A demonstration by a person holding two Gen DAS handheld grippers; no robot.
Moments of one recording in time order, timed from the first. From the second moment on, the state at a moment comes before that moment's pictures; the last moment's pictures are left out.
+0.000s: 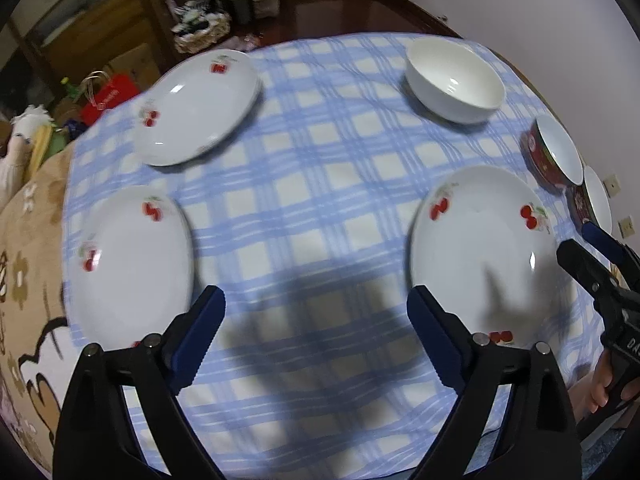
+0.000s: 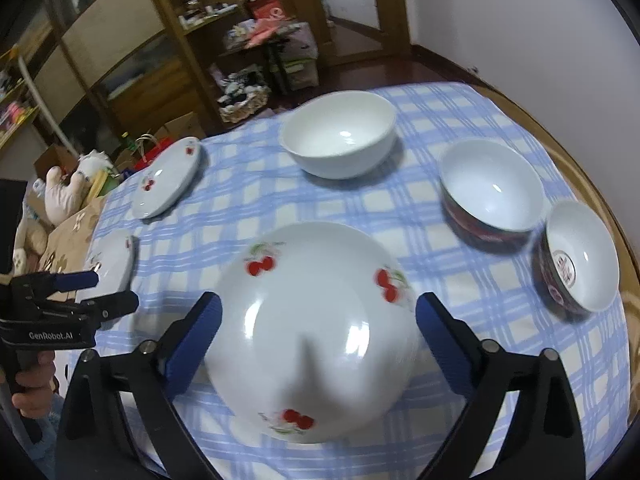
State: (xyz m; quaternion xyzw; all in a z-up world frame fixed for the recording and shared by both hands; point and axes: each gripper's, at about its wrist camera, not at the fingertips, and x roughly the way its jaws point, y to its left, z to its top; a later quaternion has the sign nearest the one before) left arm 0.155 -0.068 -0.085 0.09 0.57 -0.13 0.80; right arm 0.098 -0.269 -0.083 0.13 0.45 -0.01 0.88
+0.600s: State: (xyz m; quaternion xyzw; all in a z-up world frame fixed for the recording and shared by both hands) left arm 0.181 0.039 -0.065 0.04 0.56 -0.04 0.83; right arm 0.143 -0.185 -0.066 0.11 0.43 0.06 0.89
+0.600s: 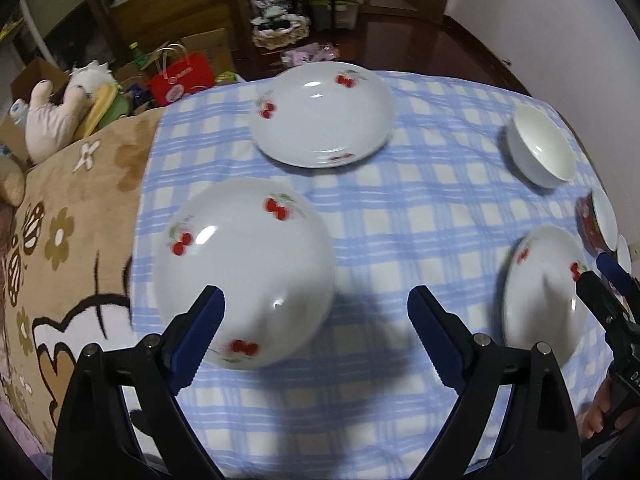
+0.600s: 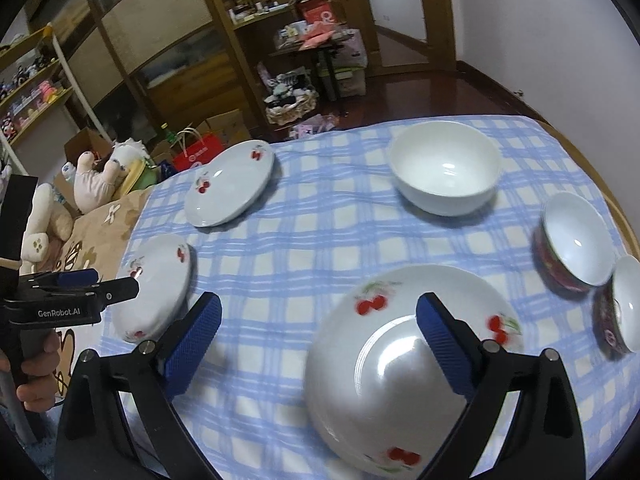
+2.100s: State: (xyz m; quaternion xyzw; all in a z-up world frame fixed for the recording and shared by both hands) left arm 0.221 0.180 -0.159 -0.08 0.63 0.04 0.77; right arm 0.240 -0.007 -0.146 0.04 0.53 0.16 0.83
